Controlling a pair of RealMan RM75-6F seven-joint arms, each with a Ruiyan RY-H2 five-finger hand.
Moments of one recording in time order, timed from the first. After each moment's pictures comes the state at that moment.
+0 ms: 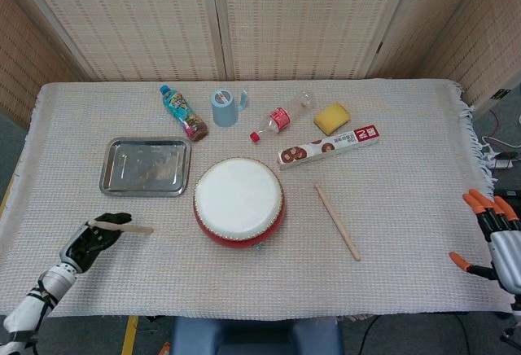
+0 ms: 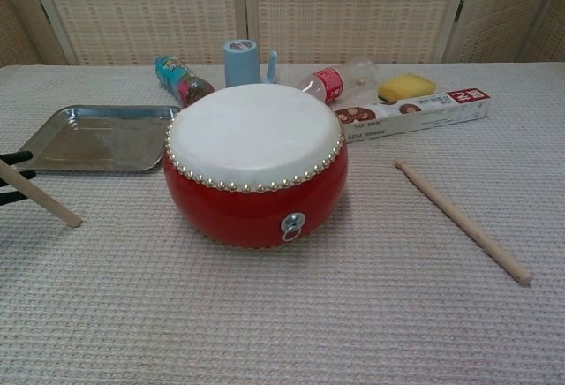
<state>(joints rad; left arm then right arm) -0.37 -1.21 -0.06 -1.42 1.55 0.87 -1.88 0.05 -1.01 0.02 -1.55 -1.58 1.51 0.26</state>
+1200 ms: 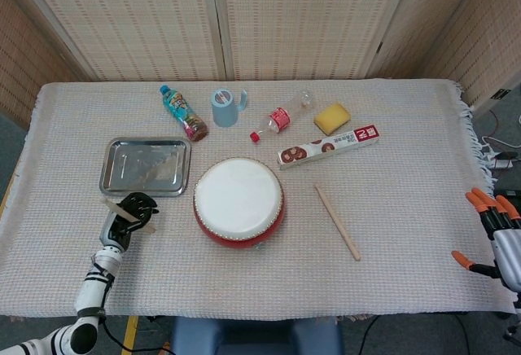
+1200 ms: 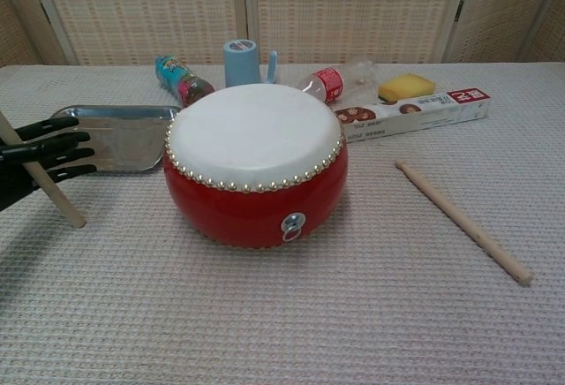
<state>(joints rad) -0.39 -1.53 -0.28 -1.50 1.06 0.95 -1.16 0.06 -1.01 0.03 -1.52 -1.57 1.49 0.30</state>
